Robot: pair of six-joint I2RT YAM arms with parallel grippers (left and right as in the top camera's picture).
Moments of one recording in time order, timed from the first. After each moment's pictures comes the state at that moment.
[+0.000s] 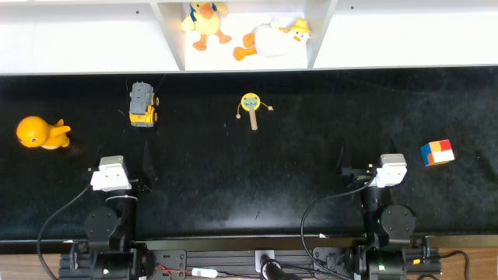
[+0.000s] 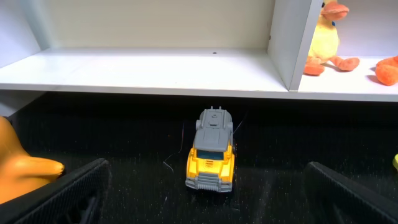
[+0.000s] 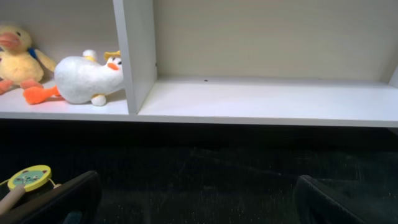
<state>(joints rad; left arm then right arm) 0.03 0.02 0.01 -0.08 -0.07 -0.01 -0.03 0.01 0.02 -0.03 -0.05 0.00</state>
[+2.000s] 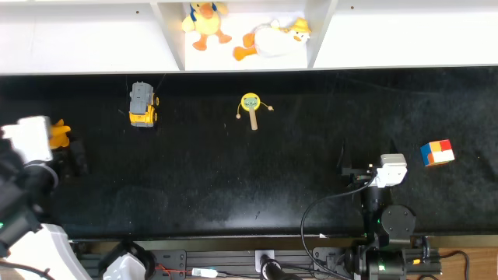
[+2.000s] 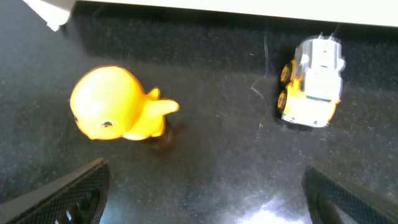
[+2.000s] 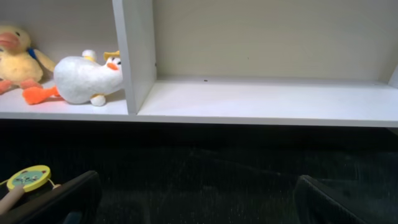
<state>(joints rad) 0.78 0.92 0.85 -0.73 0.42 0.43 -0.03 0.01 0.02 -0.03 -0.05 0.00</state>
